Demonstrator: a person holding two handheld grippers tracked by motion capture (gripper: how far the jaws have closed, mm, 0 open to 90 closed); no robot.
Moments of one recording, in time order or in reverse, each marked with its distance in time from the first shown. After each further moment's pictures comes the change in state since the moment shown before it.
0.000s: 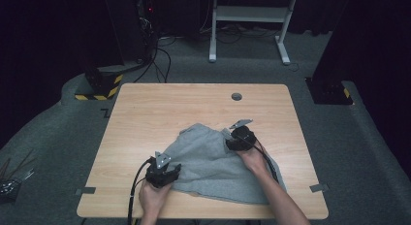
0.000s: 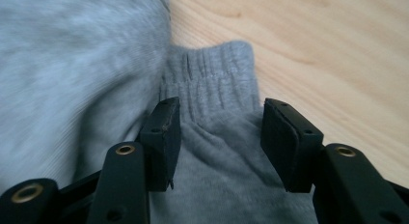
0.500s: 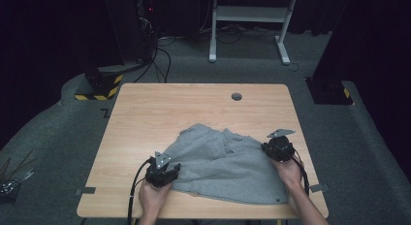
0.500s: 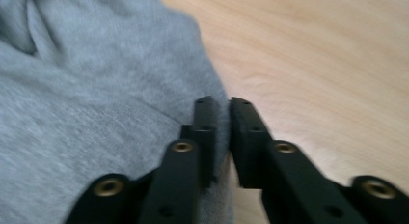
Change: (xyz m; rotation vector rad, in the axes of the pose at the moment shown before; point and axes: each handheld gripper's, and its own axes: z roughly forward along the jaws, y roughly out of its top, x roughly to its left) left arm 0.000 0.000 0.000 0.001 0.002 0.001; right arm -0.054 -0.077 -0.077 -0.003 -0.099 0.086
